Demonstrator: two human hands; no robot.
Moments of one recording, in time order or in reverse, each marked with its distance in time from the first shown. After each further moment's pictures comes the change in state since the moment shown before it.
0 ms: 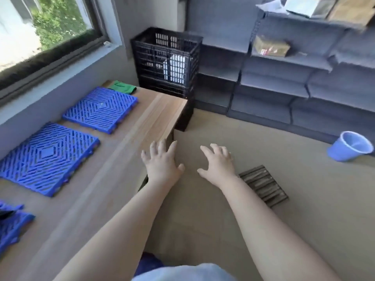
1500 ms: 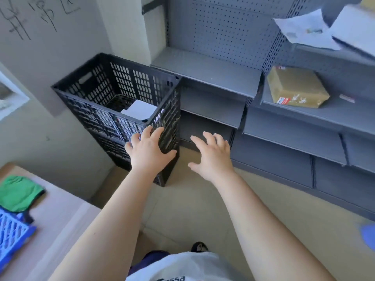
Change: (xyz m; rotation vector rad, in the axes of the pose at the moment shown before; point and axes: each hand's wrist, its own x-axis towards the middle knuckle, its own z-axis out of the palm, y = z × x) left_hand 0.757 0.221 0.031 -0.127 0.031 -0.169; right_hand 0.723 0.251 -0.157 0.073 -0.002 -0.088
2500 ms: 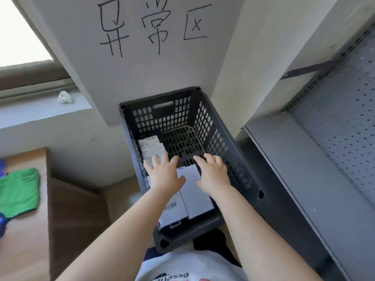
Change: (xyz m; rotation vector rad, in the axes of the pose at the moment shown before) left_hand 0.359 -0.111 0.049 0.065 -0.189 -0.640; right_hand 0.487 -0.146 0.054 -0.206 -0.452 -0.628
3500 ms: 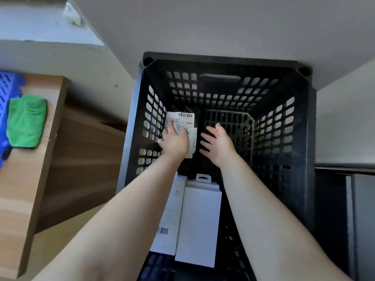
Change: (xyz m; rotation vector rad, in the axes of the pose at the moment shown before) left_hand 0.196 -0.036 0.077 -1.049 0.064 -1.028; right_hand 0.285 -0.020 0.097 1.474 -0.707 0.475
